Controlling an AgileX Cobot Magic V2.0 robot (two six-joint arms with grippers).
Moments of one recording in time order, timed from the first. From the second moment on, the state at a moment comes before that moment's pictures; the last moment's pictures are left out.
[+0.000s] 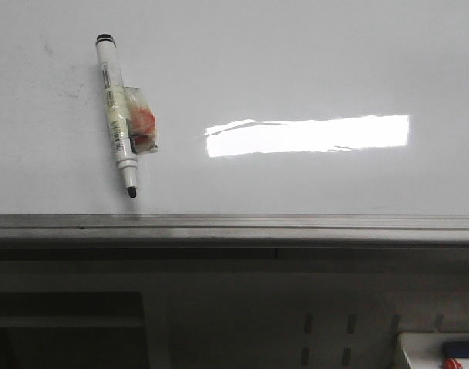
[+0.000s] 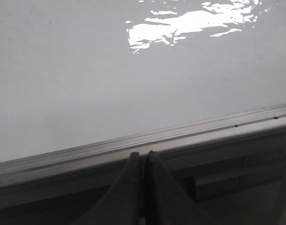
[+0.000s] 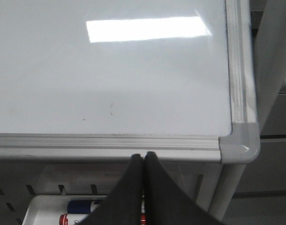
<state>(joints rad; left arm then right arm) -0.11 -0.01 0.00 -0.11 0.34 0.25 -0.01 -0.01 0.01 -0.07 0.33 0.03</state>
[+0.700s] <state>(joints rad) -0.11 -0.01 0.00 -0.11 0.34 0.25 -0.01 -0.01 0.01 -0.07 0.33 0.03</state>
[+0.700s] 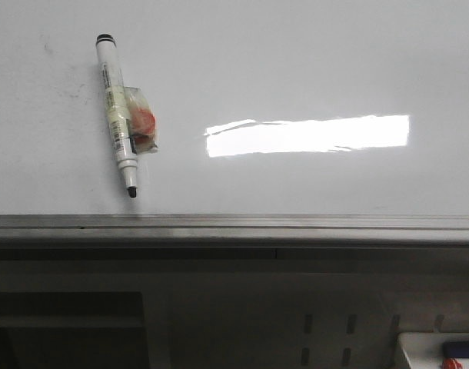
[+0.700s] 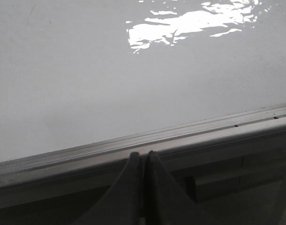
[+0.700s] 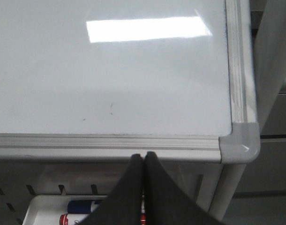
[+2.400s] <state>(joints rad) -0.19 0.77 -0.48 -1.12 0.64 0.70 0.17 0.34 -0.47 0.29 0.50 0.03</state>
